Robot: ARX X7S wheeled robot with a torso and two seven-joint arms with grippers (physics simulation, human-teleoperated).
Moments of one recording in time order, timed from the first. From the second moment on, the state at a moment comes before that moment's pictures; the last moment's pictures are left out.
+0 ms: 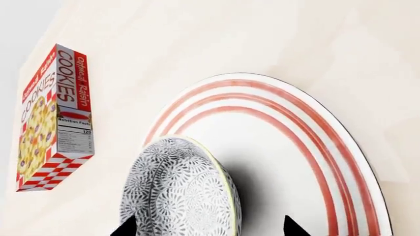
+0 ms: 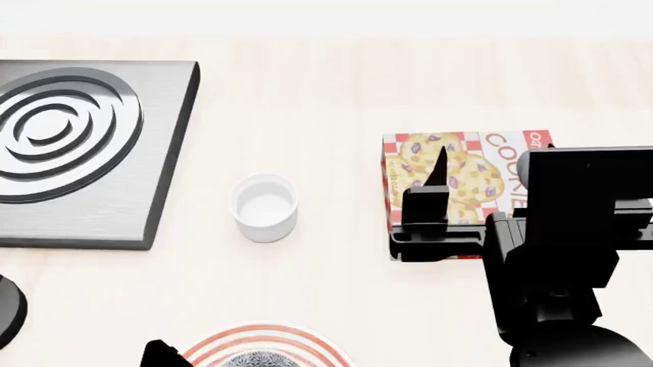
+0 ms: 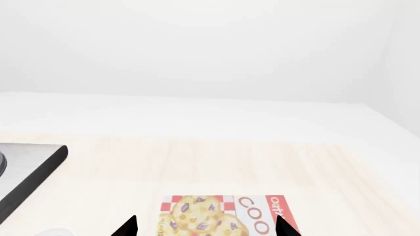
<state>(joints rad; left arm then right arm) -0.82 -0.87 1.19 0.60 0.16 -0.43 0.63 0.61 0.39 -0.01 -0.56 0.63 1.04 0.35</state>
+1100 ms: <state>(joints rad) -0.89 -0.70 0.85 0.81 -0.17 -0.65 0.52 0.58 0.40 -0.05 -0.48 0.58 0.92 0.31</state>
